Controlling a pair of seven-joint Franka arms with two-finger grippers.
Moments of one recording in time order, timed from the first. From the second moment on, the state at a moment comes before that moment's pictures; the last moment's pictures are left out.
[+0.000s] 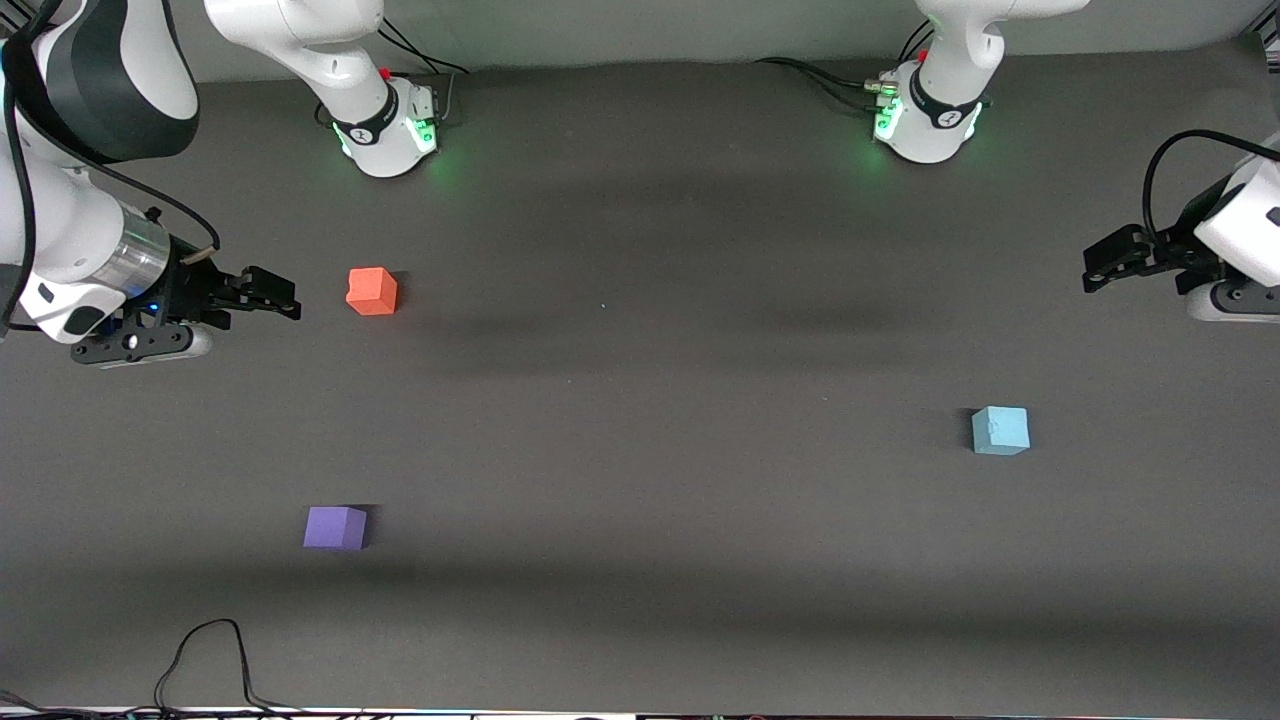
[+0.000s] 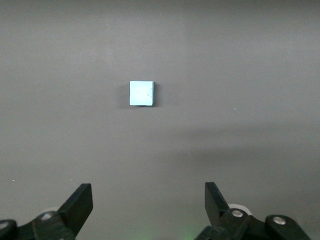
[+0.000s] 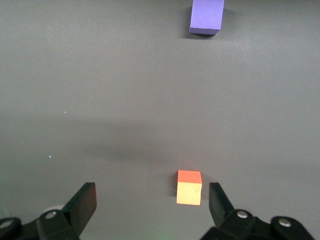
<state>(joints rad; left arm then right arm) -0.01 -0.02 -0.02 -1.65 0.00 1.58 0.01 0.05 -0.01 0.03 -1.83 0.09 1.73 0.00</state>
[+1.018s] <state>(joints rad) 0.08 0.00 0.00 -1.73 0.00 1.66 0.19 0.05 -0.01 0.03 -1.83 0.09 1.73 0.00</state>
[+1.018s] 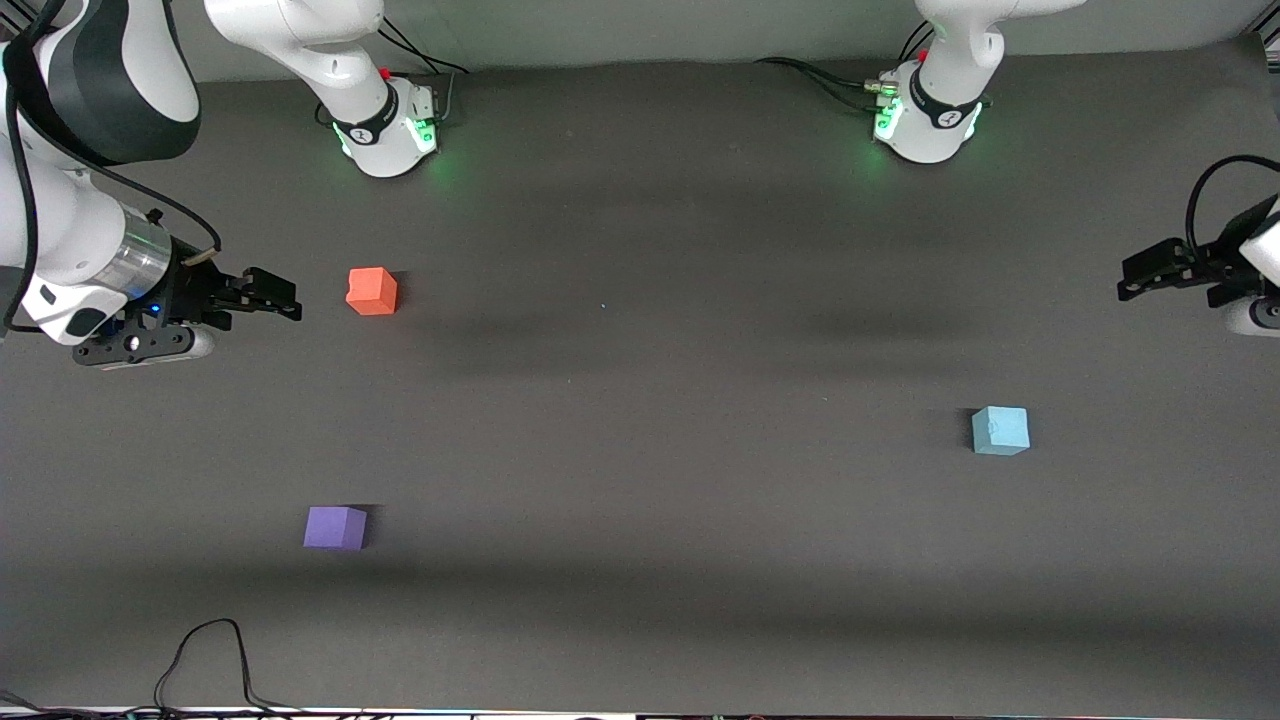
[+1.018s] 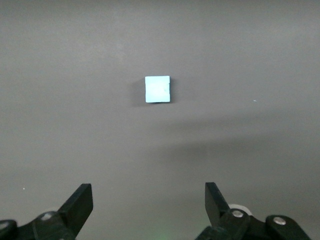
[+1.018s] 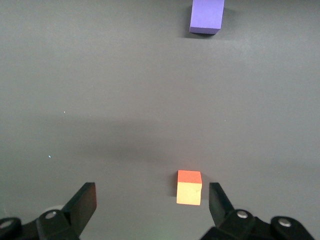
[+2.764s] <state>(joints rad) 0.06 0.50 -0.02 -2.02 0.00 2.55 0.20 0.05 -0.01 0.03 -1.83 0.09 1.73 0.00</state>
